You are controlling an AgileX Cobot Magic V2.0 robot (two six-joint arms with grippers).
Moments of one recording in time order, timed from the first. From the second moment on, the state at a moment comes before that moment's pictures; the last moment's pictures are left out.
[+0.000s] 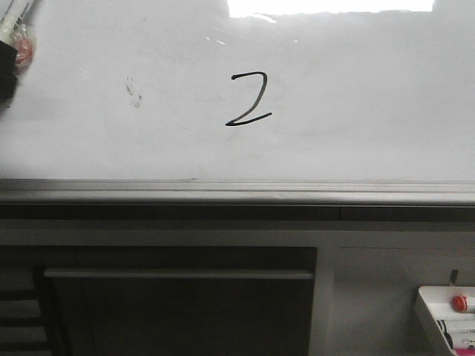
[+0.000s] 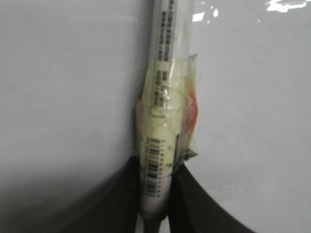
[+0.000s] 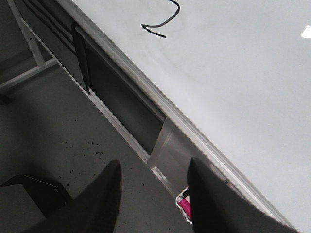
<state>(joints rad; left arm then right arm) -0.28 1.22 -0.64 -0.44 0.00 0.47 0.25 0.70 -0.87 0.38 1.00 -0.68</state>
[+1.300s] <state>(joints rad) -0.05 0.49 -0.55 0.02 0.46 0.14 0.25 0.39 -0.59 -0.04 0.55 0.09</state>
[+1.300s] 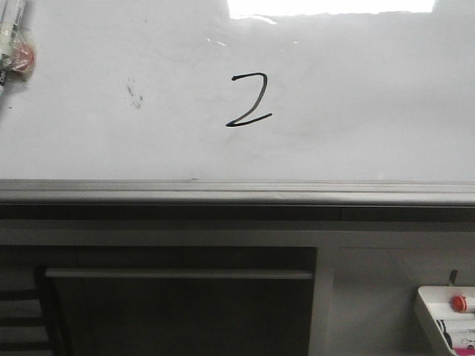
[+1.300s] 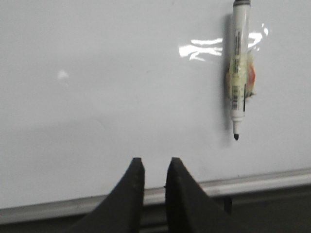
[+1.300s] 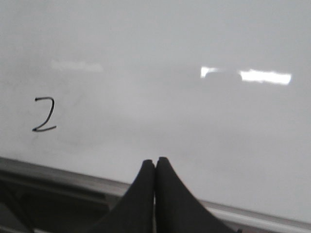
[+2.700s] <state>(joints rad) -0.09 0.00 0.00 -0.14 0.13 0.13 0.25 0.31 -0.53 -0.07 0.53 0.09</state>
